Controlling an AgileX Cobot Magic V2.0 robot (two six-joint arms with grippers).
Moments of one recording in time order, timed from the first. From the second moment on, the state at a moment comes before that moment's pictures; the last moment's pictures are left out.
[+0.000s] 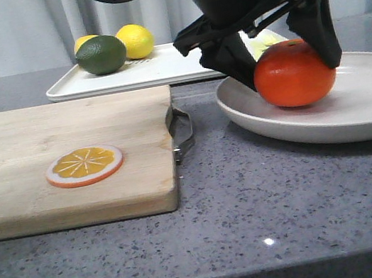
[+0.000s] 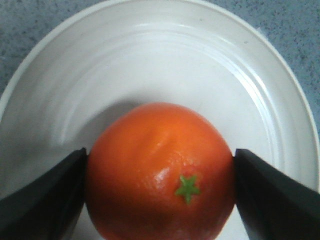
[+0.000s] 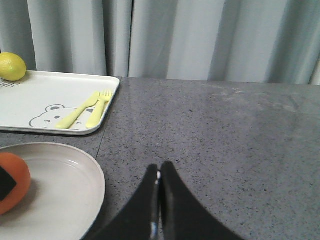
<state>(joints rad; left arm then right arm) -0.78 2.04 -1.81 -0.41 0.88 0.01 -0.01 0.27 -0.29 -0.02 0.15 0.02</state>
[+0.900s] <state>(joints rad) -0.78 2.05 -1.89 -0.41 0.97 0.05 -0.01 0.27 -0.29 -0.02 0.16 0.02</state>
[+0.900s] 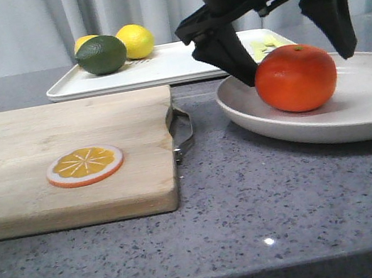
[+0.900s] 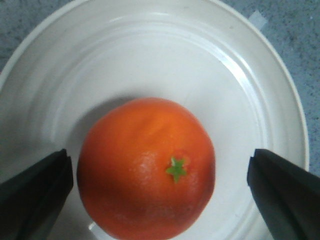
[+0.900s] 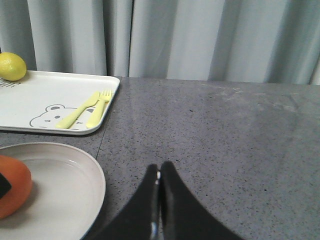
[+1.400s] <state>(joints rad) -0.78 1.91 -1.92 -0.29 1.03 0.05 -0.01 0.27 -0.29 -0.02 0.16 0.02</state>
